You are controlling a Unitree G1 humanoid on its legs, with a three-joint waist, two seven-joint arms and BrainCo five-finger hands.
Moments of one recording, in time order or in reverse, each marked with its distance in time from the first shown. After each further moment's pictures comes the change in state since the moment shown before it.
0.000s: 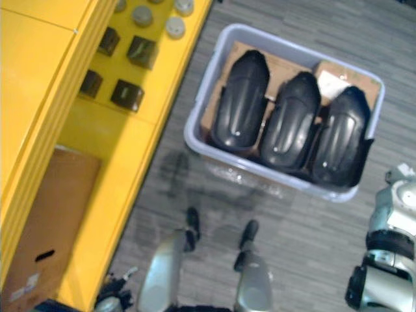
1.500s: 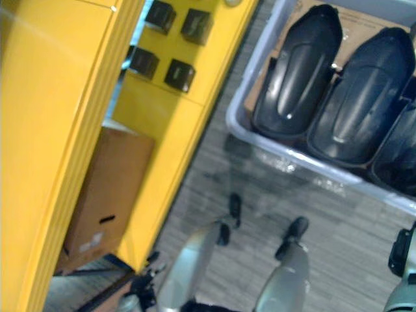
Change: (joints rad) left arm -0.003 -0.075 -0.197 0.036 -0.116 -0.047 -0.174; right arm -0.337 -0.340 0.242 0.455 -0.186 0.363 0.223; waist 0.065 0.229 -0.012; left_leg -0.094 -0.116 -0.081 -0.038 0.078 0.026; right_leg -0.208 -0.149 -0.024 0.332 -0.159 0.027
